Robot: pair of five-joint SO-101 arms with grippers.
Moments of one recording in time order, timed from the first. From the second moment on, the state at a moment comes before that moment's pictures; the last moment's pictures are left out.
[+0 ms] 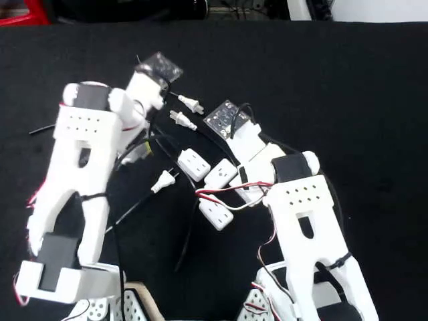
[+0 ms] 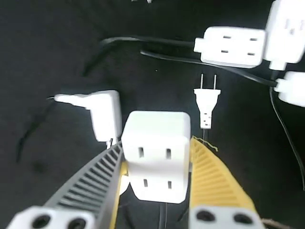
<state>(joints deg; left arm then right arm) 2.8 -8.0 -6.1 93.8 -35.5 -13.5 -34.9 41.5 74.3 28.2</state>
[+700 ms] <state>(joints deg) 19.6 -30.3 28.2 90.5 -31.7 -13.9 -34.9 41.7 74.3 28.4</state>
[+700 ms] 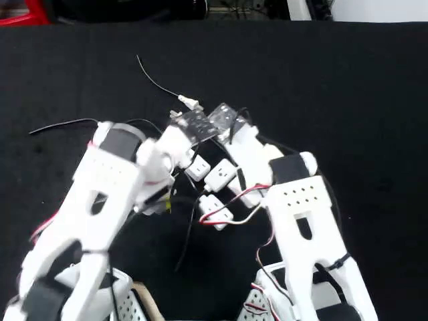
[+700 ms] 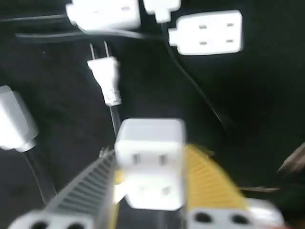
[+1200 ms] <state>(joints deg) 24.9 -29.1 62.3 57.7 -39.5 -7.6 -34.9 41.5 74.3 28.3</state>
